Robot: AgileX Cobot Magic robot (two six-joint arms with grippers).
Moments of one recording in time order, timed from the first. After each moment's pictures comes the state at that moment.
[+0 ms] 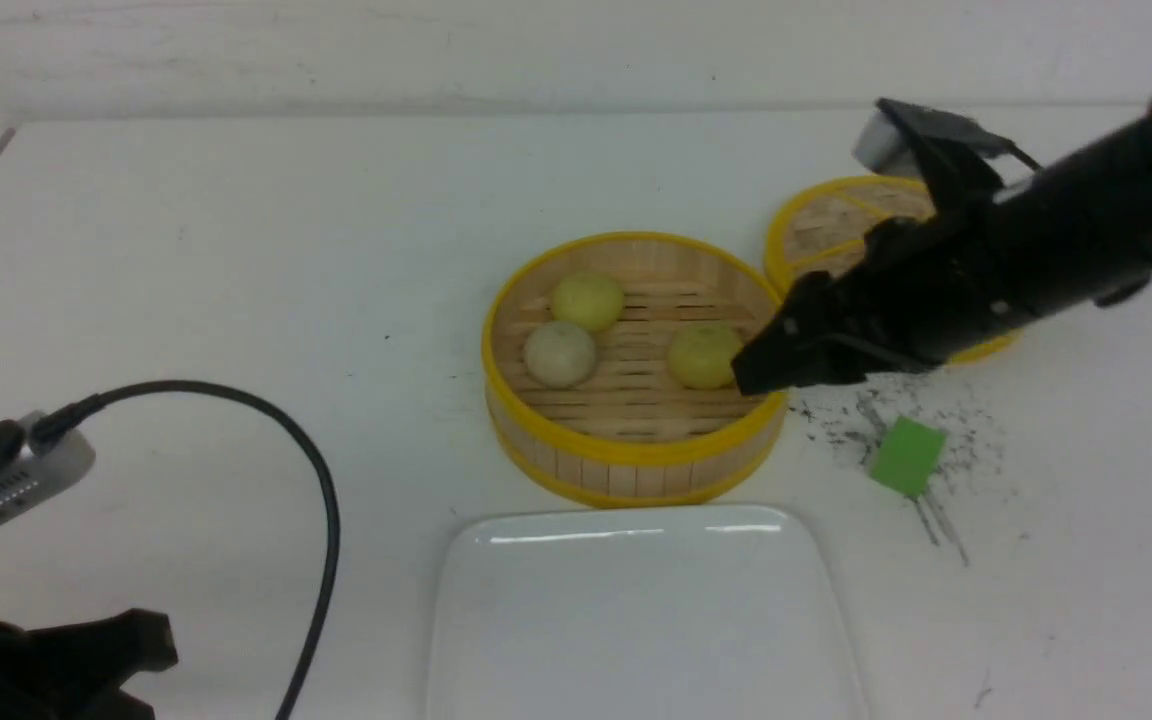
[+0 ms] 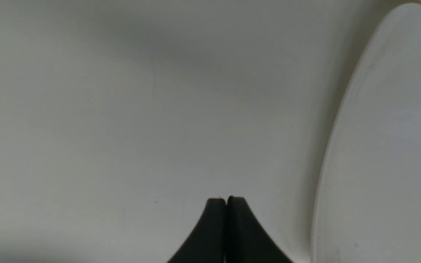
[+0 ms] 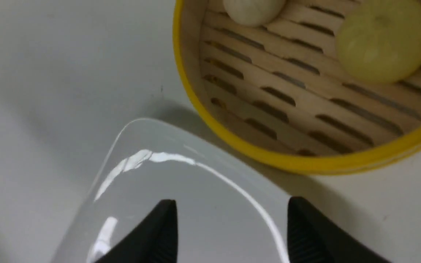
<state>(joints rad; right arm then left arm) 0.35 1.64 -1.25 0.71 0.79 -0.44 -0.03 0.85 -0.55 -0.30 0.93 -0.24</state>
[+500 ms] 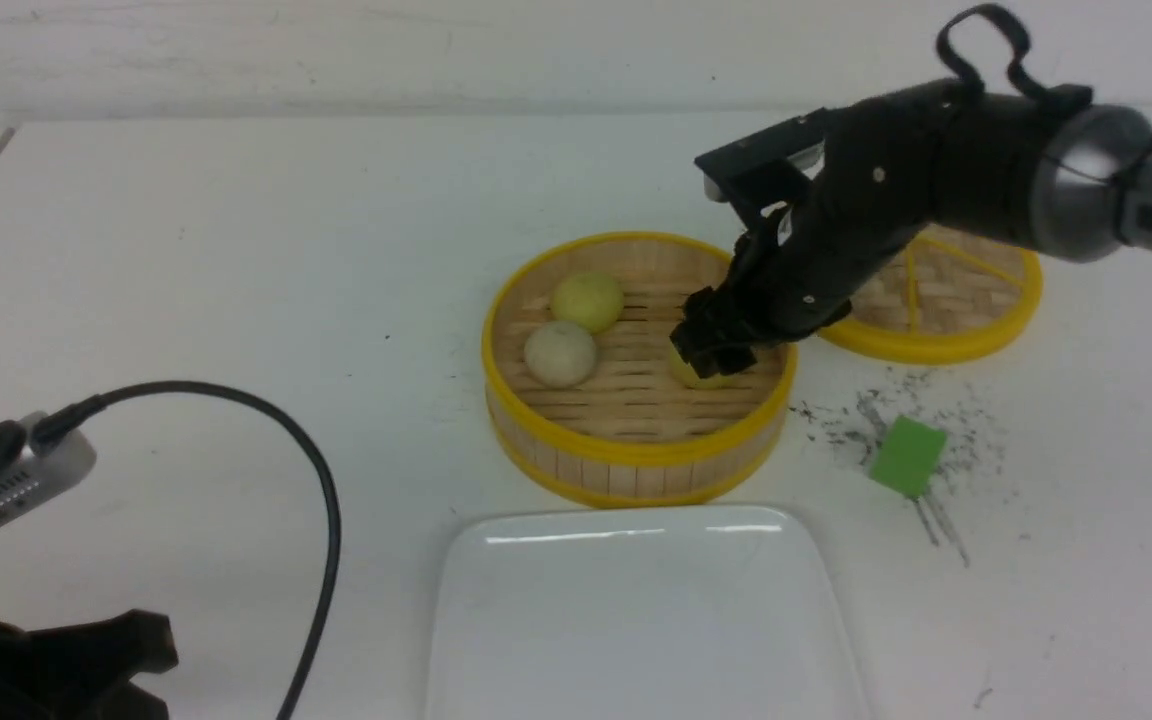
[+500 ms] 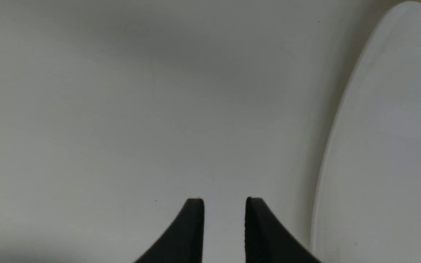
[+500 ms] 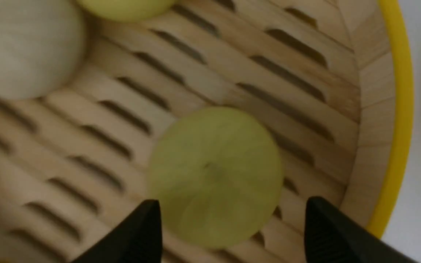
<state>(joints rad) 0.46 2.05 -1.59 0.07 0.67 -0.05 -0.03 0.85 -0.55 -0.30 0.94 -0.24</state>
